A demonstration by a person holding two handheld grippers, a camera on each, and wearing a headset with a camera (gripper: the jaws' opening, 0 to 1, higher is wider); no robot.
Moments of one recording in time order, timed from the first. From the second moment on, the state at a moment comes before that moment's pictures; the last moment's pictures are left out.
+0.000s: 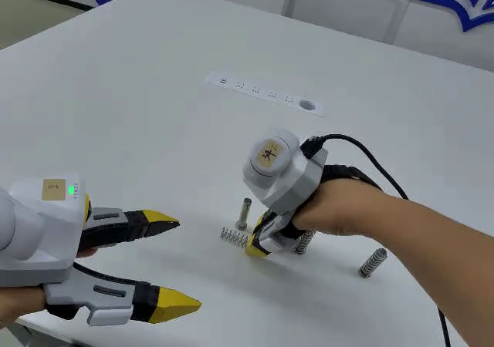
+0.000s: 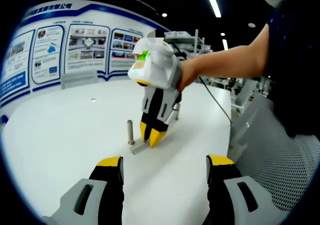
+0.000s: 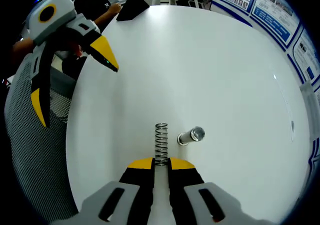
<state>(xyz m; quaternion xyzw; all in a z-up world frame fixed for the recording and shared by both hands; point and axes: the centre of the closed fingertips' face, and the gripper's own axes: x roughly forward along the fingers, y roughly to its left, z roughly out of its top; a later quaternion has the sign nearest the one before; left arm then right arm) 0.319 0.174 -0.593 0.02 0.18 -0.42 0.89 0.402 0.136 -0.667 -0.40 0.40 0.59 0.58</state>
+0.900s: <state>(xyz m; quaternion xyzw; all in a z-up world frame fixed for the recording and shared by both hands) 0.319 0.137 -0.589 0.06 0.17 -0.48 0.86 0.339 0.112 -0.599 -0.44 0.36 0.64 0.51</state>
